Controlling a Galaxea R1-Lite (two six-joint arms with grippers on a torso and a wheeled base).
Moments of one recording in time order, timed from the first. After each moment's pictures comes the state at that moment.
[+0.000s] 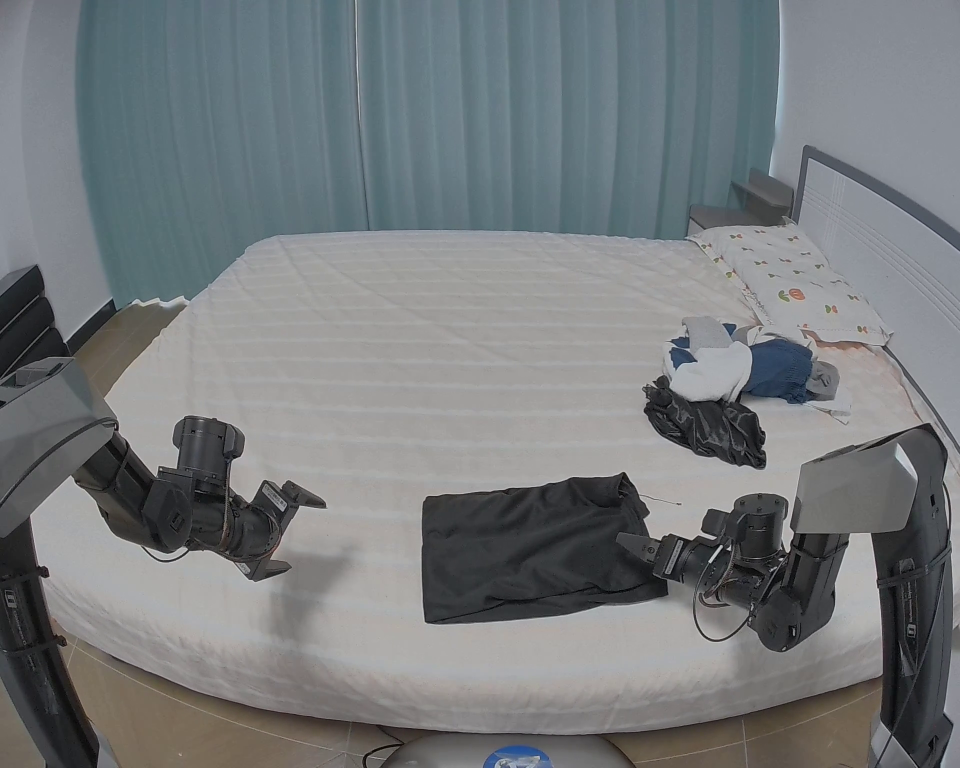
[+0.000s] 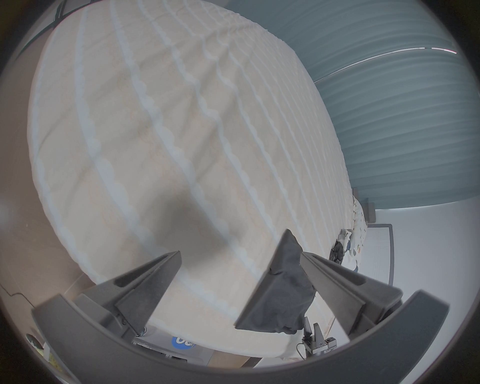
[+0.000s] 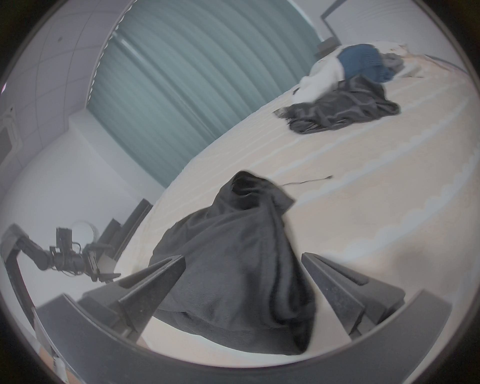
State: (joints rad) left arm -0.08 2.13 -0.88 -0.41 -0.28 -1.05; right arm 0.24 2.48 -0.61 -1.47 0.21 0.56
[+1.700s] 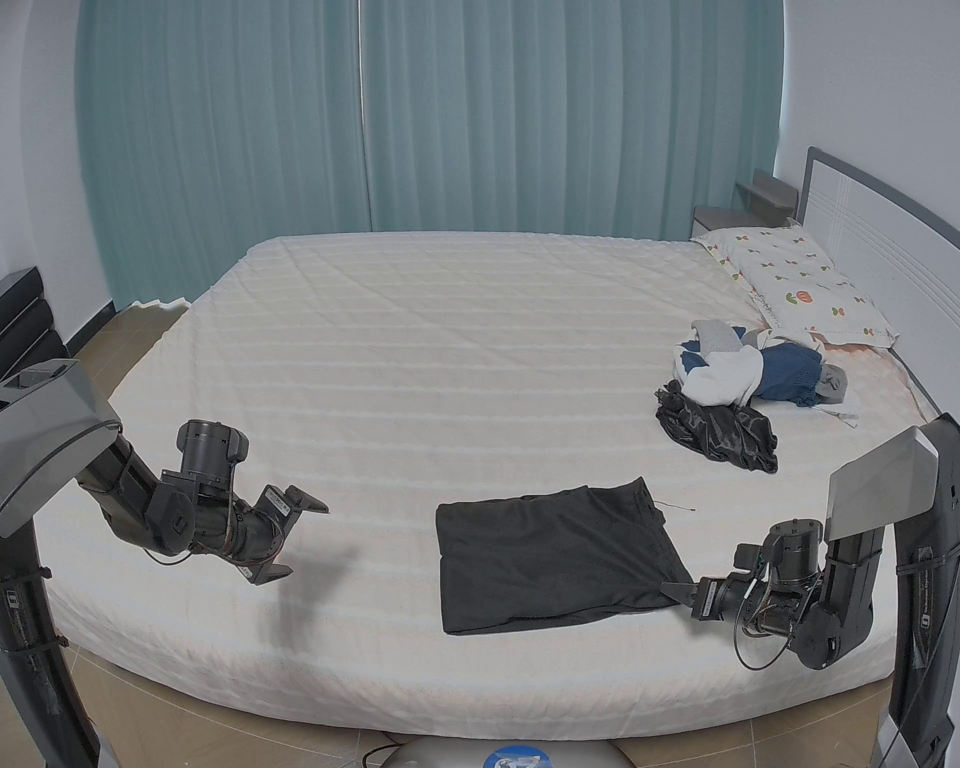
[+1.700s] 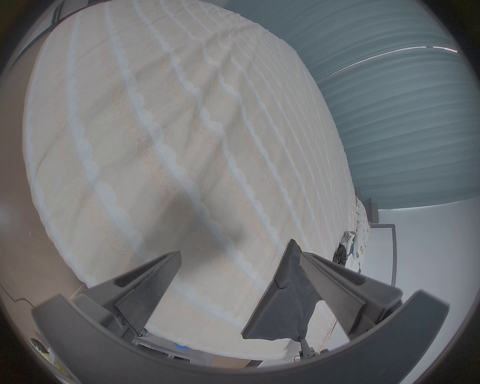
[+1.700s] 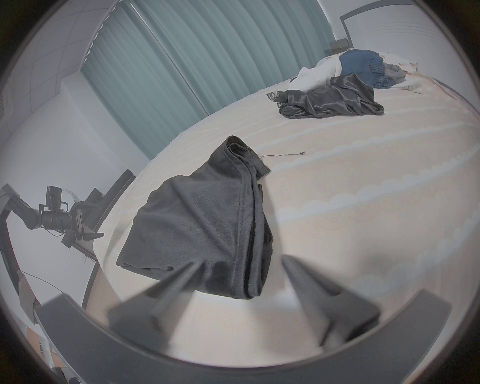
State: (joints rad) left arm -0.09 2.13 -0.87 -0.41 -0.26 -1.05; right arm 0.17 2.43 -0.36 -1.48 0.24 0.35
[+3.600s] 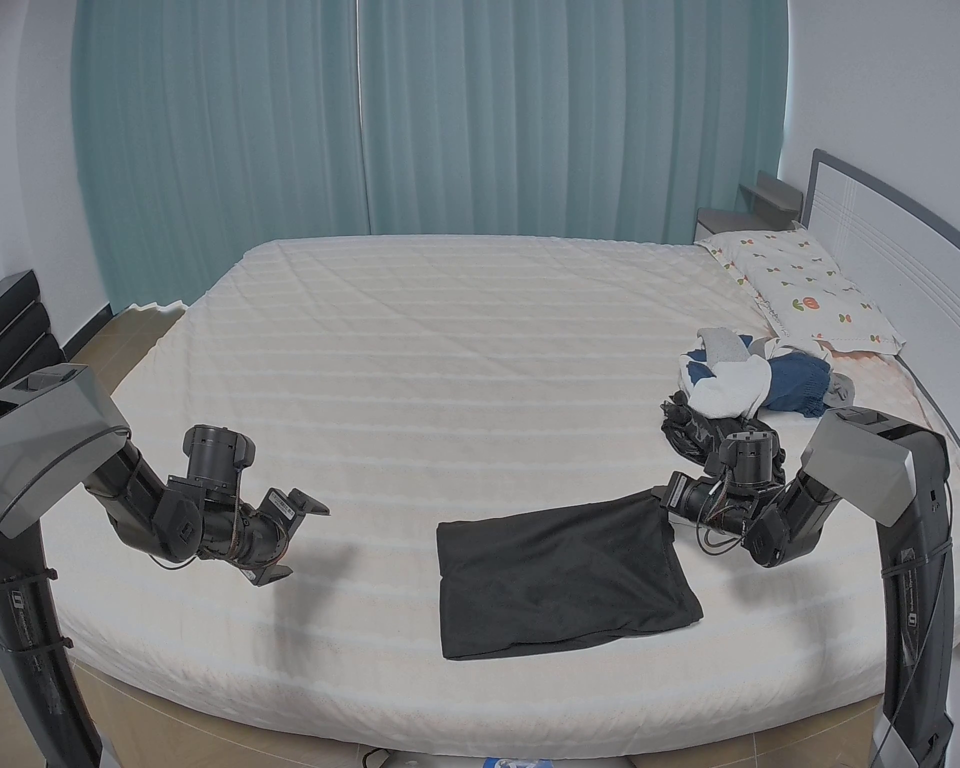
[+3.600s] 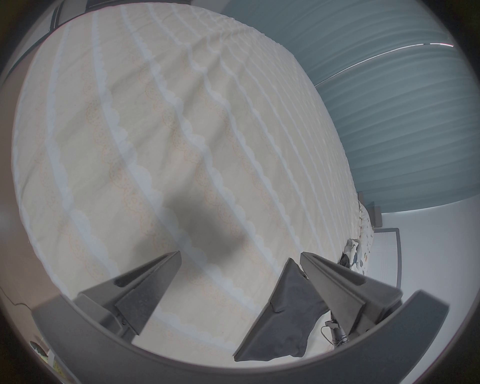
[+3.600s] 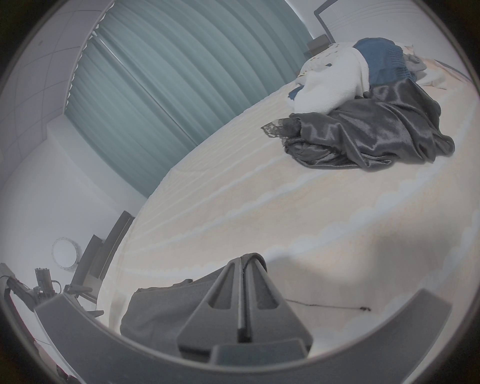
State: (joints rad) left arm -0.11 2.15 -0.86 -0.45 -0.21 -1.05; right arm 0.14 2.53 -1.11 -0.96 0.23 0.54
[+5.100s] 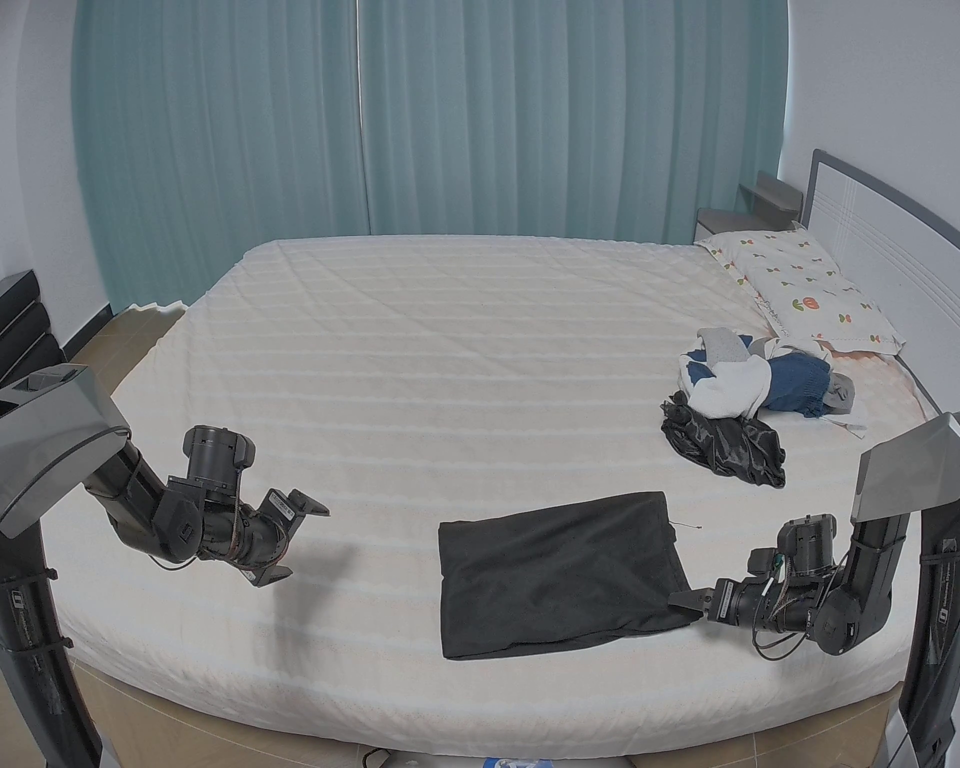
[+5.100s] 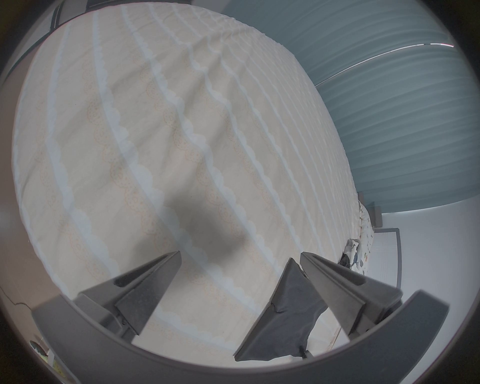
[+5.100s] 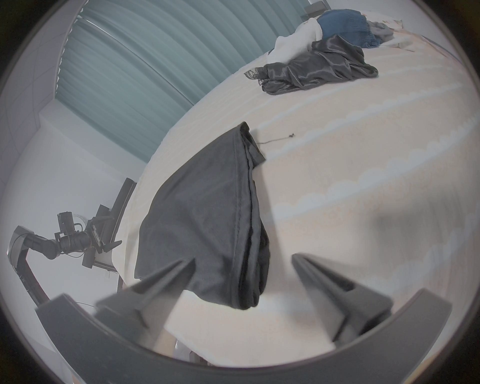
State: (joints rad) left arm -0.11 2.15 -0.86 -0.45 -0.21 -1.05; right arm 0.12 2.34 -0.36 -1.25 0.38 0.46
